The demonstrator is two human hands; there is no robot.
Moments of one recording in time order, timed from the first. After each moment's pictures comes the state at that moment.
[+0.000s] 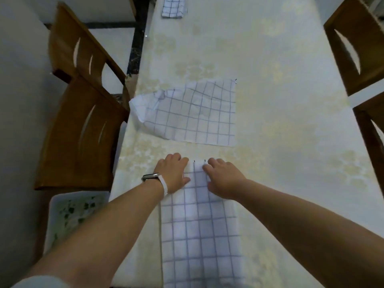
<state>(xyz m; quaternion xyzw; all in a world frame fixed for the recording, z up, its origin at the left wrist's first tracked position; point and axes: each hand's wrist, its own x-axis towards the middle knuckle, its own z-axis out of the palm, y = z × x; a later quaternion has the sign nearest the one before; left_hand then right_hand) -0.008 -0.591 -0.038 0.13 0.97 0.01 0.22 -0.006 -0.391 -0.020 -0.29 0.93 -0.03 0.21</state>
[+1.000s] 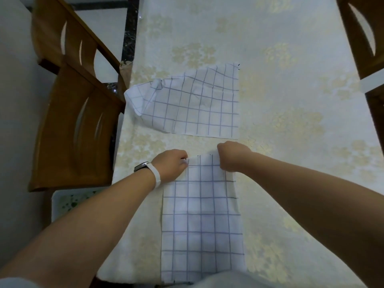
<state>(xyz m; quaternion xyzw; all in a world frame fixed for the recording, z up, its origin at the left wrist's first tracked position) -0.029 -0.607 -0.026 0.07 0.92 0.23 0.31 -0.060 -0.391 -0.003 -0.13 0.93 -0.04 0.35</state>
